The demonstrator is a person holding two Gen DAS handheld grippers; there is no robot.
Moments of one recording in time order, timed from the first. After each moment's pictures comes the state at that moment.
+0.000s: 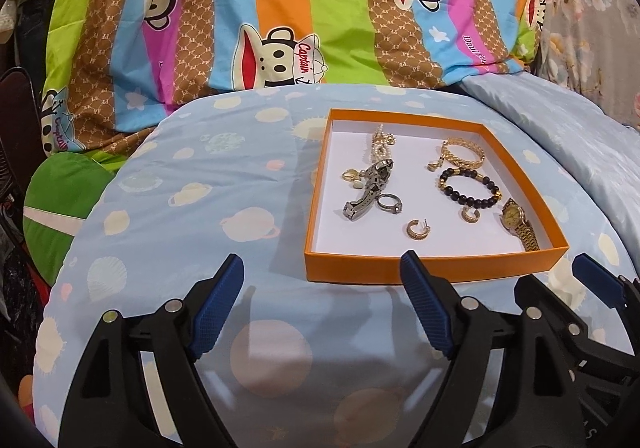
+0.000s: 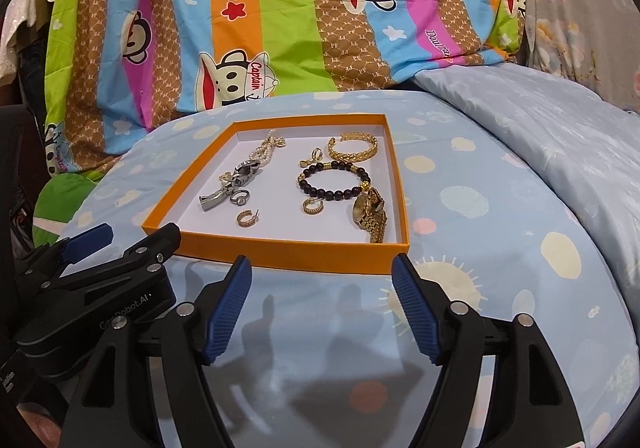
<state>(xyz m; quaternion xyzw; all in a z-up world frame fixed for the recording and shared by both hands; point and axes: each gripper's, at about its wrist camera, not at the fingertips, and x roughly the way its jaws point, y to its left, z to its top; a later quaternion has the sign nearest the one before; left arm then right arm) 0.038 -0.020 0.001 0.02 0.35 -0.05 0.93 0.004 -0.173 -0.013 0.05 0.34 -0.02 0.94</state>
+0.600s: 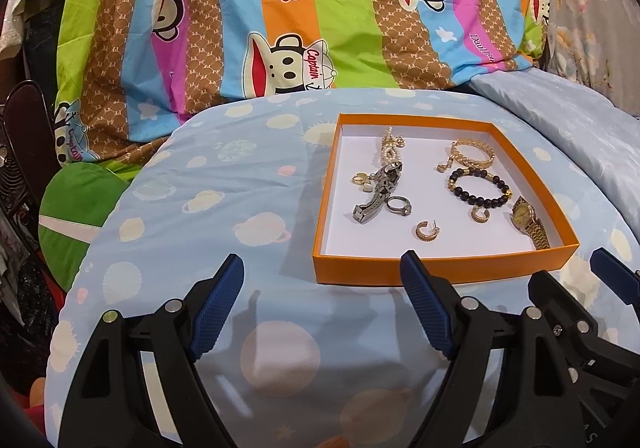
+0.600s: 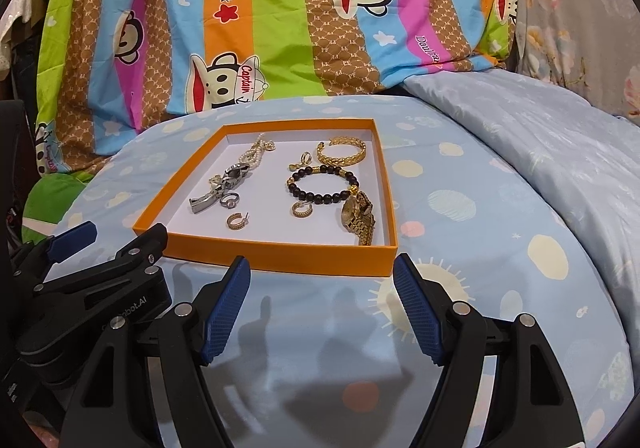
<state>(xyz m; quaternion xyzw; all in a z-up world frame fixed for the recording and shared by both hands) 0.036 -0.025 0.003 0.04 0.34 -0.02 0.94 0.000 -0.170 -0.011 0.04 0.33 -0.04 0.94</state>
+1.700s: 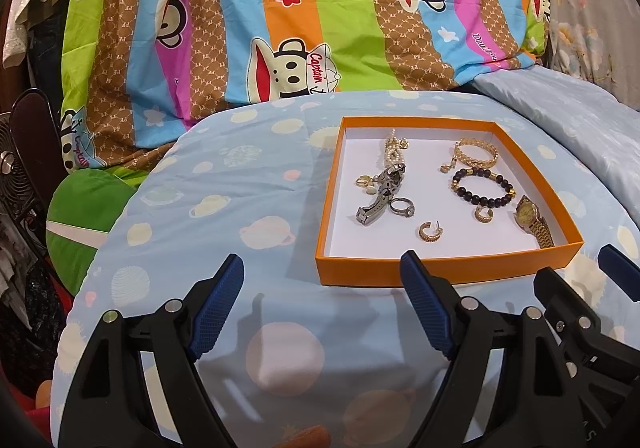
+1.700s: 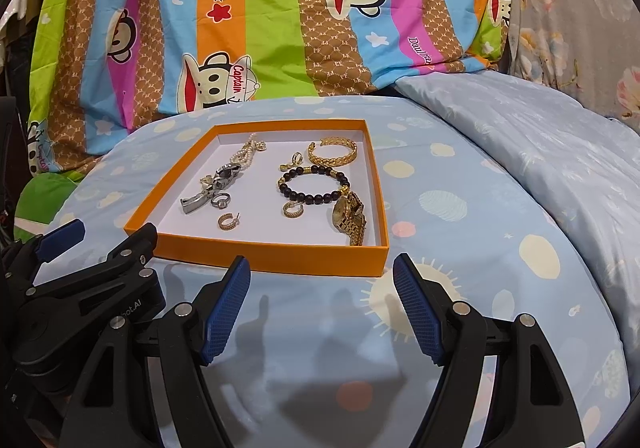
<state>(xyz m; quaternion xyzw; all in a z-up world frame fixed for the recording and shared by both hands) 0.033 -0.026 0.005 0.05 0.34 -0.01 0.94 -0.001 -0.171 -0.010 0.03 0.33 -0.06 0.94</state>
